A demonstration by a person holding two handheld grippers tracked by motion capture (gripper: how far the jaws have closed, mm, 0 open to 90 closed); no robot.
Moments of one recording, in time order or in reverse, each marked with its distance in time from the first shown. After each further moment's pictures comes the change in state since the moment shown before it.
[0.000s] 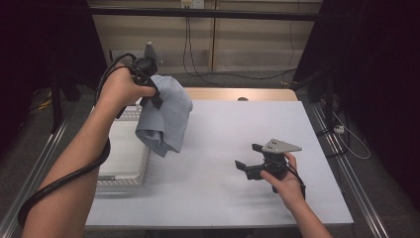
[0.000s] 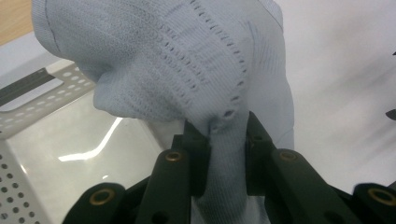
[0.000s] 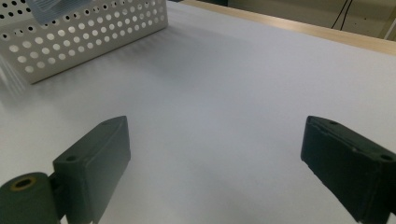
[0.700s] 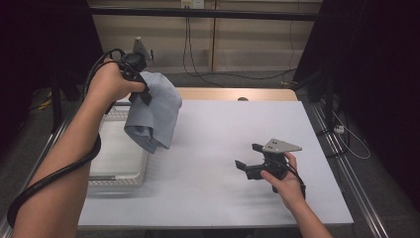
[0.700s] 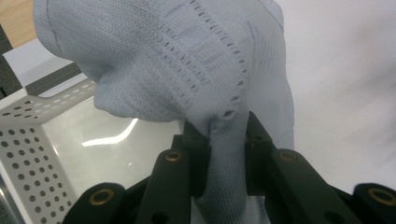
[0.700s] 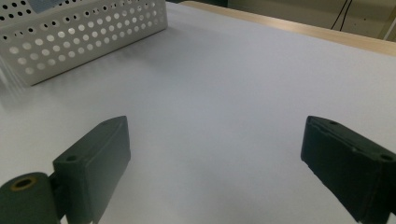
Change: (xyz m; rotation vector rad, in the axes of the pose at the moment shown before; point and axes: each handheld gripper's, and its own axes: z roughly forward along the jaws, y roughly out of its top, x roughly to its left) left arm 0.021 -0.004 -0.012 0.014 0.046 -0.024; right arm 0.000 0.000 0.000 -0.004 0.000 0.004
